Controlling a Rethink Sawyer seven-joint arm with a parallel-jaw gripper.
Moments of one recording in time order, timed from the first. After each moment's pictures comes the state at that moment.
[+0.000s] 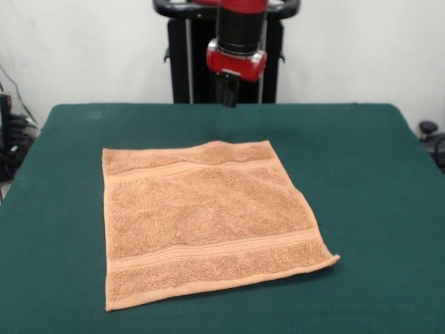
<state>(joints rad) -0.22 -0.64 -0.09 2.12 -0.40 0.10 2.25</state>
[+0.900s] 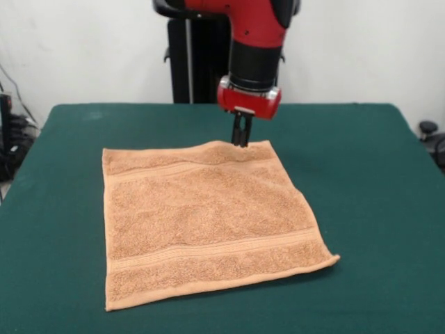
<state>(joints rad) -0.15 -0.54 -0.07 1.92 -0.35 0.10 2.25</state>
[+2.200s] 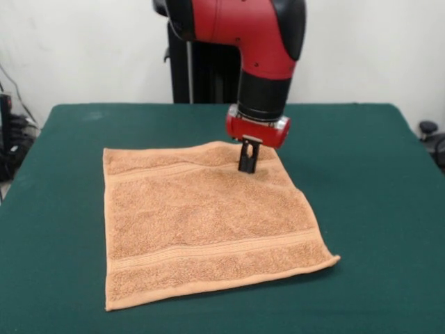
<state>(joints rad) -0.08 -0.43 -0.10 1.81 -0.26 0.08 2.25</state>
